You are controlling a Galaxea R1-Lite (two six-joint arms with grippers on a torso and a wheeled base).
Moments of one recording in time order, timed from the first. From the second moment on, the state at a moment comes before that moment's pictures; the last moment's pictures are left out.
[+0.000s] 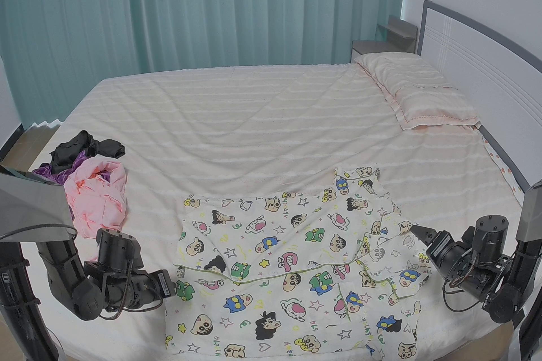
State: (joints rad) left arm -0.22 2.09 -0.25 -0.99 -0.11 -0.60; right arm 0.29 2.01 -0.02 -1.55 -0.14 0.95
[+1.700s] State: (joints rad) left arm -0.06 2.13 -0.45 -0.98 -0.12 -0.60; right arm 0.29 2.01 -0.02 -1.55 -0.14 0.96
